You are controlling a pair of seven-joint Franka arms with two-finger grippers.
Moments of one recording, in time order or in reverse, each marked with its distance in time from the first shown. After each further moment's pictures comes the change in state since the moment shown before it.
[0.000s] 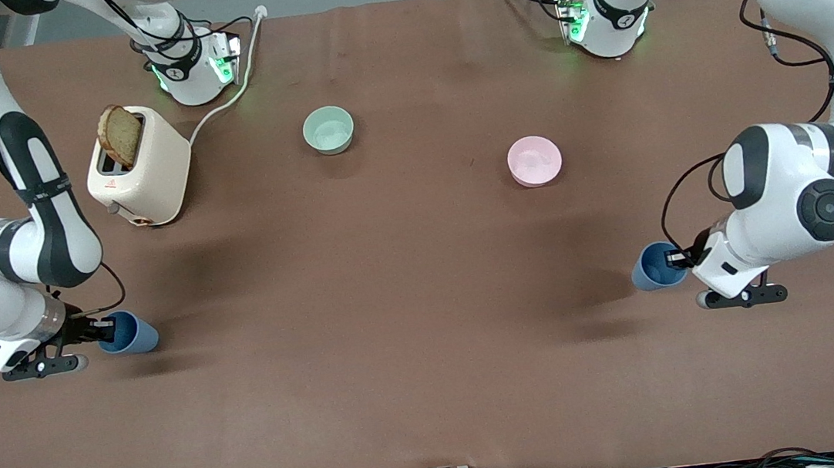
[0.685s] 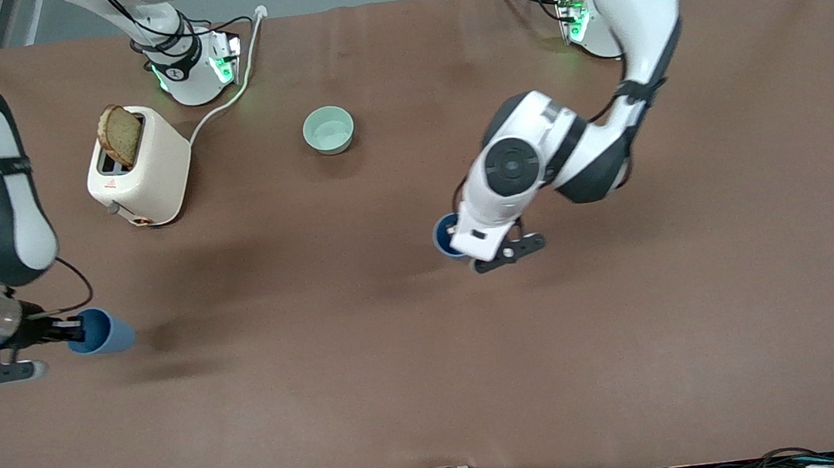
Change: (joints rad) left arm -0.420 0.192 -0.149 0.158 0.005 0.056 -0.856; right arm 0.003 -0.132 0.000 0.162 0.000 -0.301 0.054
